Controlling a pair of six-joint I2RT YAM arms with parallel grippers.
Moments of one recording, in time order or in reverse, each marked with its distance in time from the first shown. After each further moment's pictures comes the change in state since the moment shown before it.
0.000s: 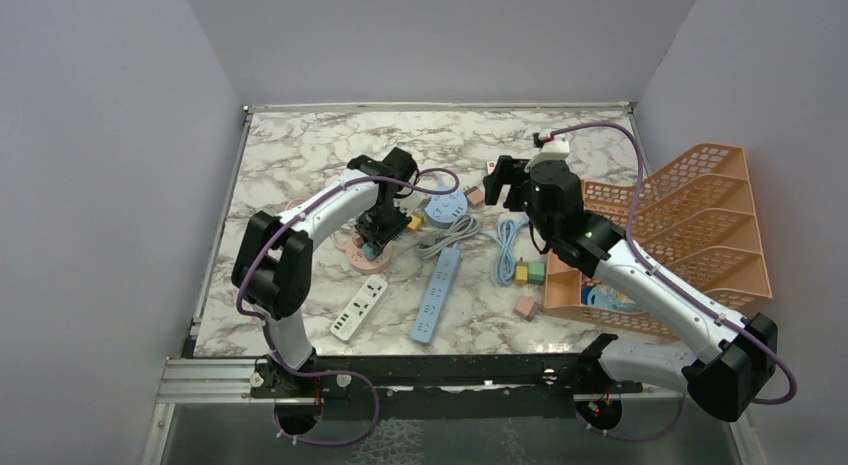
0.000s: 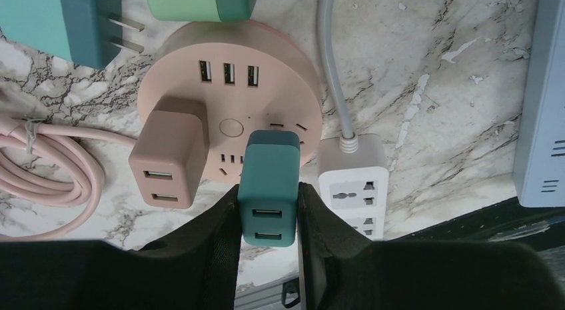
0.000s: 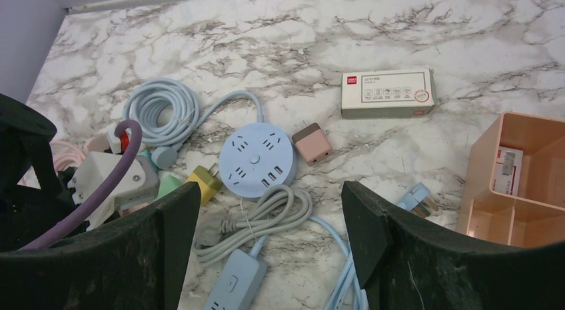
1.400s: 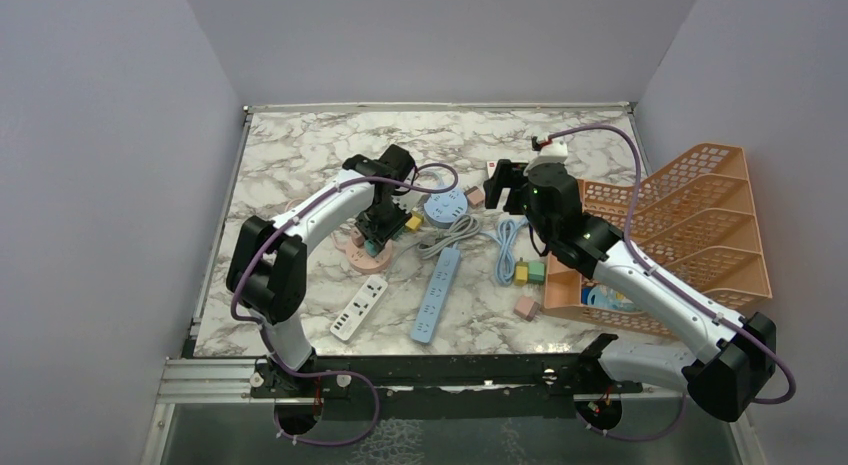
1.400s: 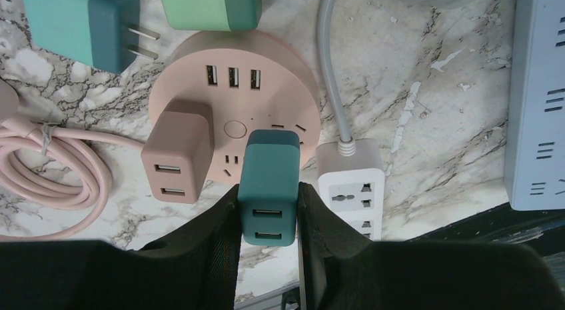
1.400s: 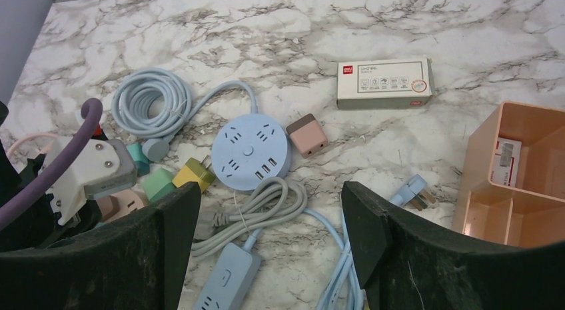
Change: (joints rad) left arm 0.000 -0.037 -0.014 0.022 0.011 -0.001; right arm 0.000 0.000 -0.020 -0.003 0.000 0.001
